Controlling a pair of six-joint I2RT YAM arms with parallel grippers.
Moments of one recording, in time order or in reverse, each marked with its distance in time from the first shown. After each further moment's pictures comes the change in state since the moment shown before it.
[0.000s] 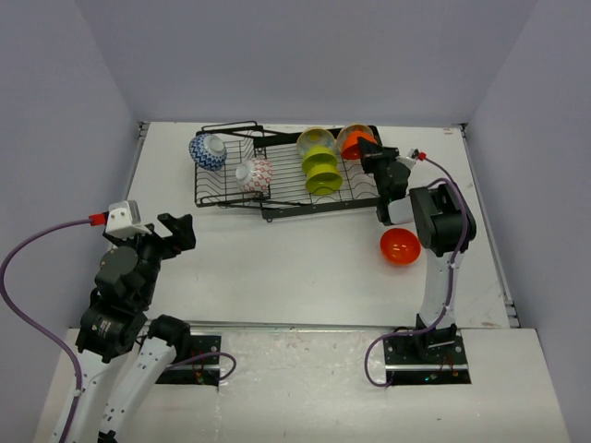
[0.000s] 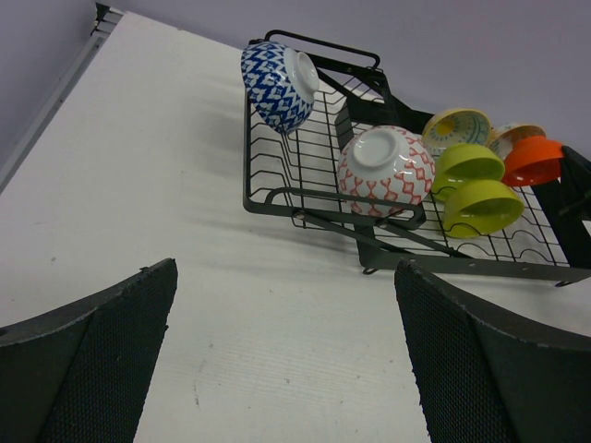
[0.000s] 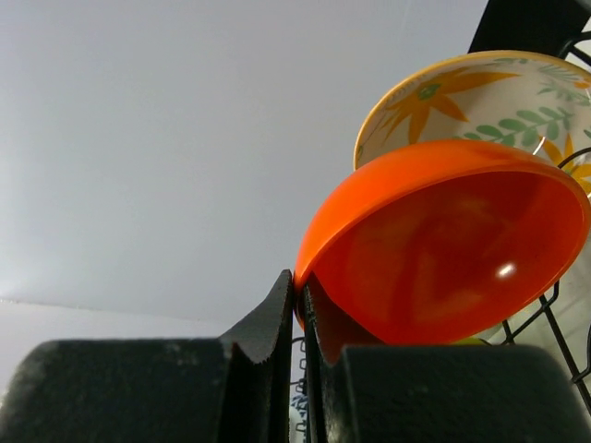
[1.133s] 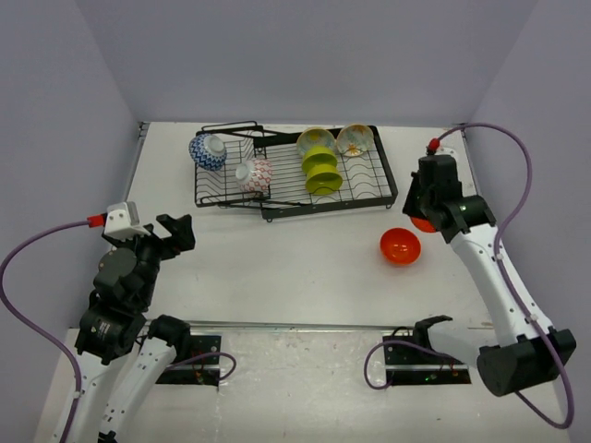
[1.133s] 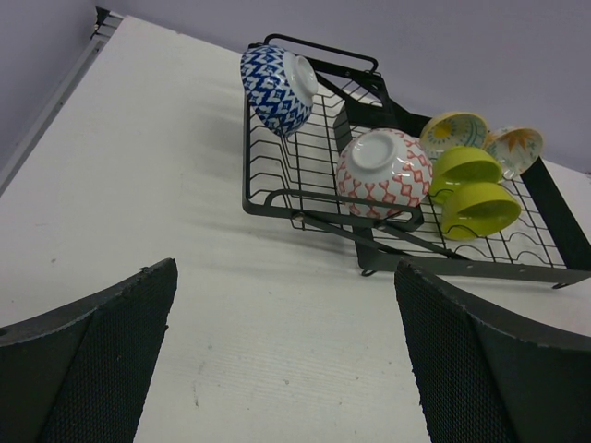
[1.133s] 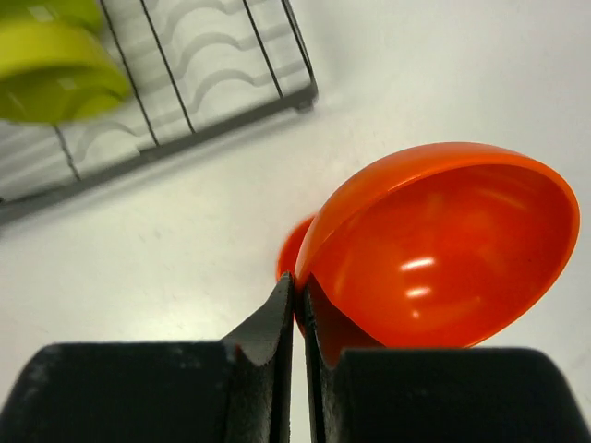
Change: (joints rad) left arm 0.000 -0.011 0.000 0.000 0.000 0.000; right arm 0.062 -1.047 0.142 -2.015 0.199 -1.094
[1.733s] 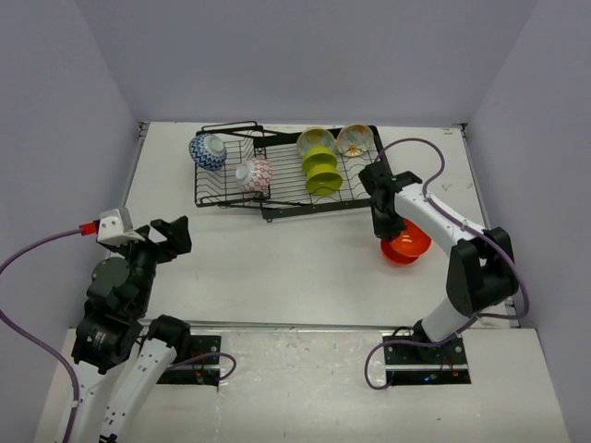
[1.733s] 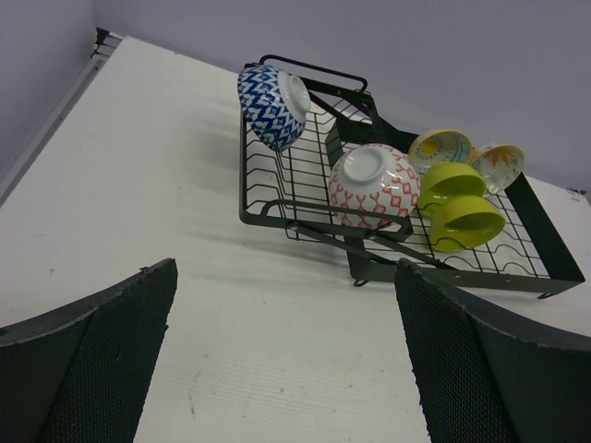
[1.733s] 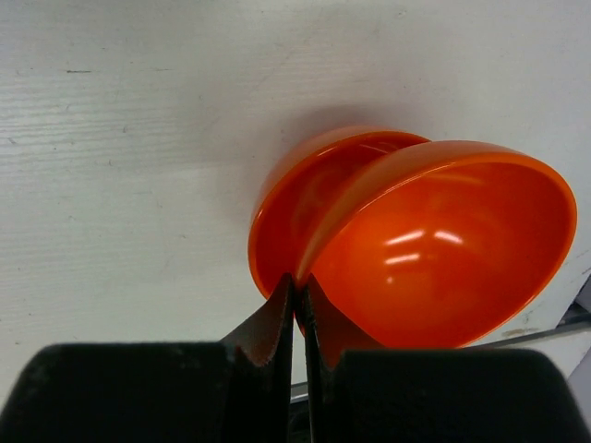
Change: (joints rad) left arm 0.000 -0.051 0.000 0.000 -0.001 0.000; right arm 0.154 0.498 0.035 -0.226 0.066 -0.077
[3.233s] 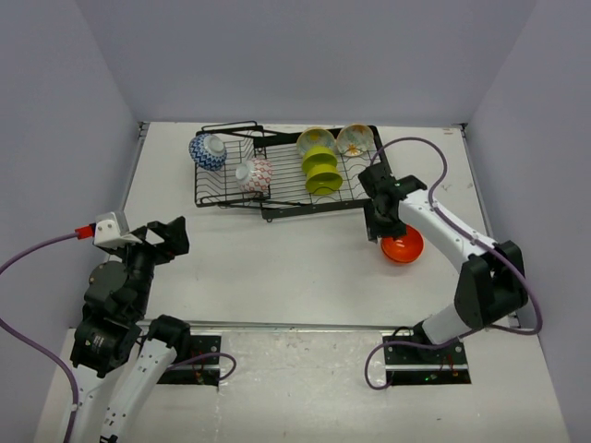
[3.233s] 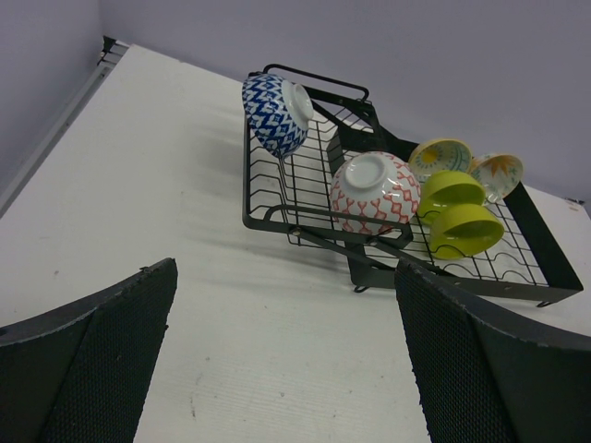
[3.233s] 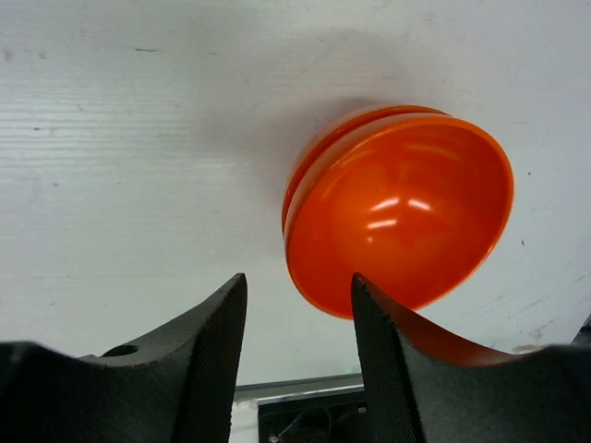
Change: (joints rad) left arm 0.000 -0.025 0.000 0.000 -0.015 0.000; right arm 0.045 -0.046 -0.019 0.017 -0.034 -0.009
